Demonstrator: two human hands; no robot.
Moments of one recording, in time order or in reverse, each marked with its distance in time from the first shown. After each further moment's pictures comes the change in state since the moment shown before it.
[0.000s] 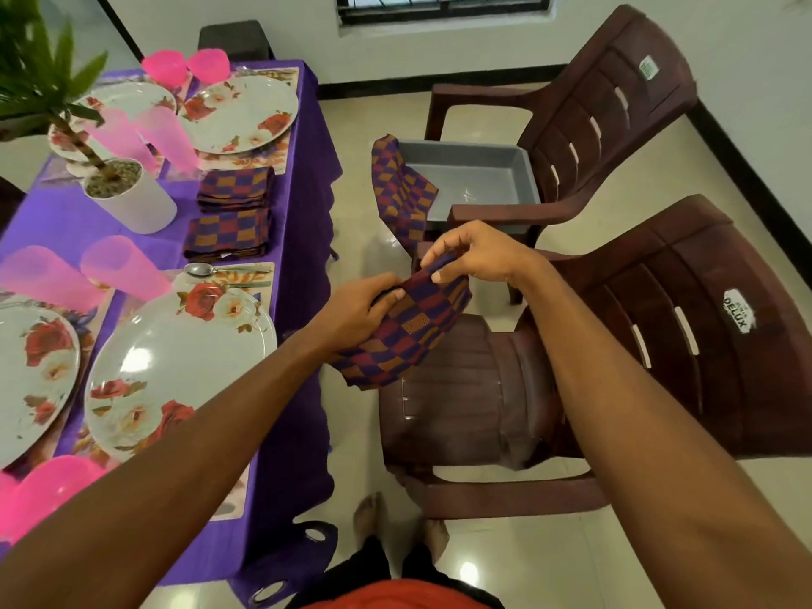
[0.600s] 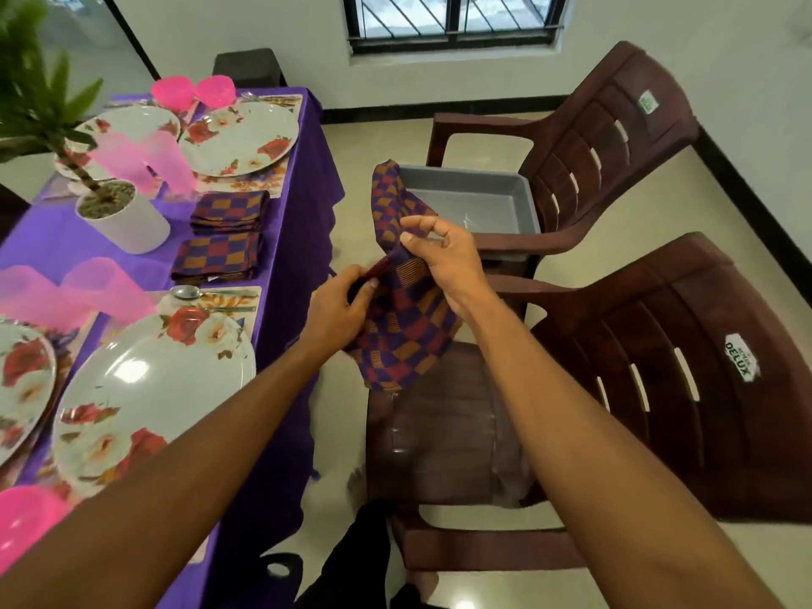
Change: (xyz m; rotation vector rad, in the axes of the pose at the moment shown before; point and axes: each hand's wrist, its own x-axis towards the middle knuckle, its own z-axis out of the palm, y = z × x) left_hand 0.040 -0.011 0.010 -0.074 0.428 -0.160; right_hand 0.042 -0.005 0.022 0.618 0.475 -0.106
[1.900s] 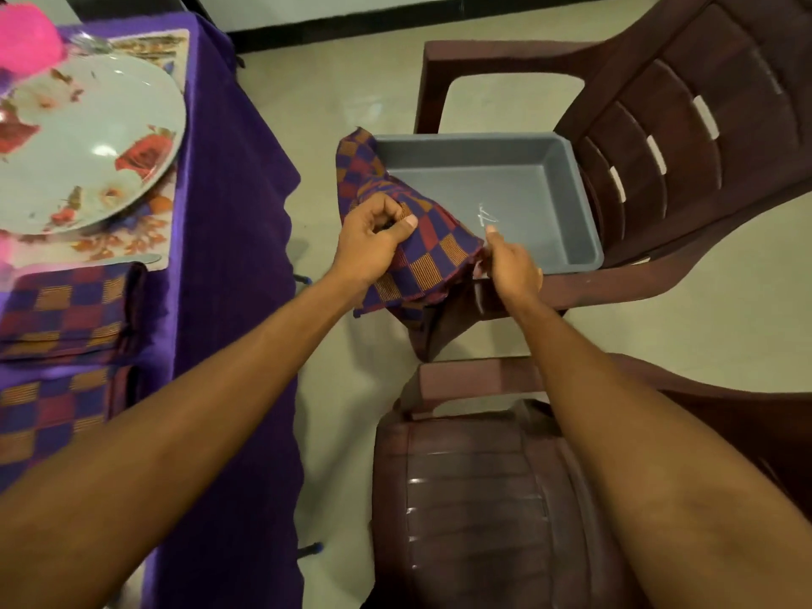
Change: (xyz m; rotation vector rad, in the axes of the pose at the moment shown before) left_hand 0.345 -0.136 0.142 -0.560 -0.157 -0.390; right_hand 0.327 0.196 -0.096 -0.582 0.398 0.425
